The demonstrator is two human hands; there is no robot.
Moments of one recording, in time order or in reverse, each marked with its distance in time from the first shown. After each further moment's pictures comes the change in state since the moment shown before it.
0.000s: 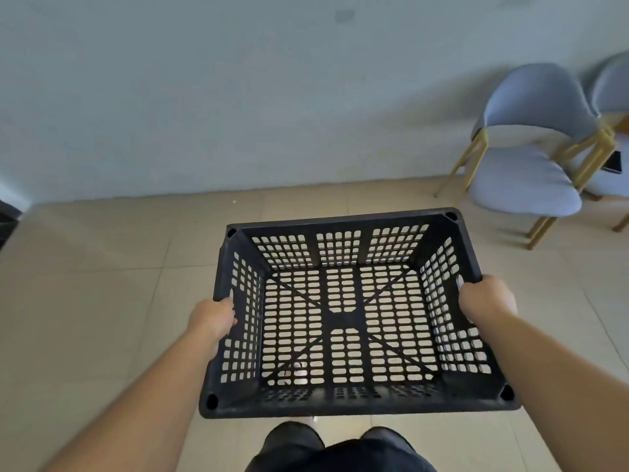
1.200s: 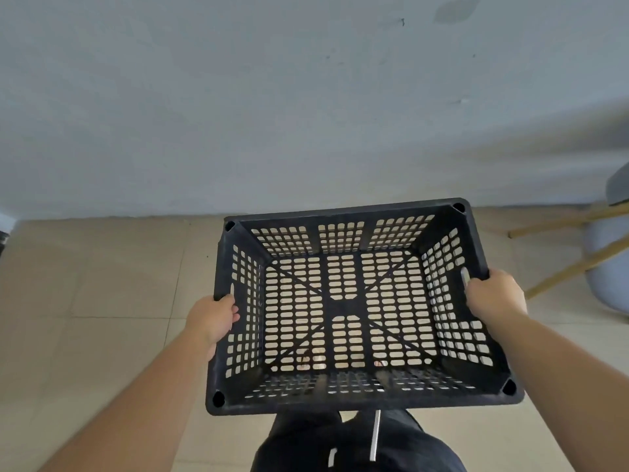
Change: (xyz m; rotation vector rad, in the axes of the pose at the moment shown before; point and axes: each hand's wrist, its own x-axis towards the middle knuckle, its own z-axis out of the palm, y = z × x) left_hand 0.450 0.348 -0.009 -0.025 -0.041 -0.086; right_hand 0.344 -0.440 0.210 -0.078 -0.099 0.050
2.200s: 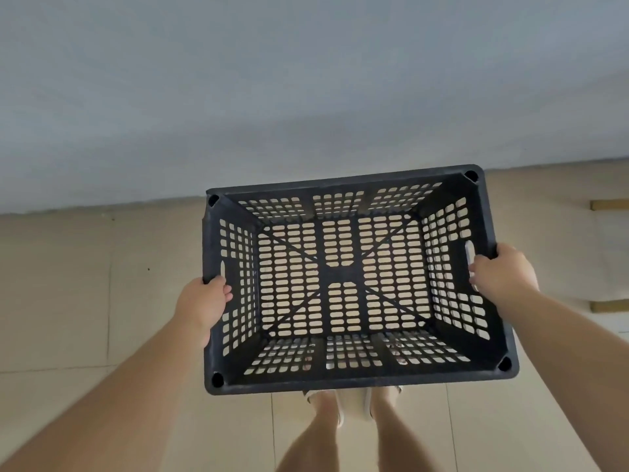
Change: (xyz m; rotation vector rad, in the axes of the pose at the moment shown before) left_hand 0.445 0.037 0.199 0.005 -0.045 -0.119; right_hand 0.352 -0.067 0.315 -0.080 -0.022 0.139
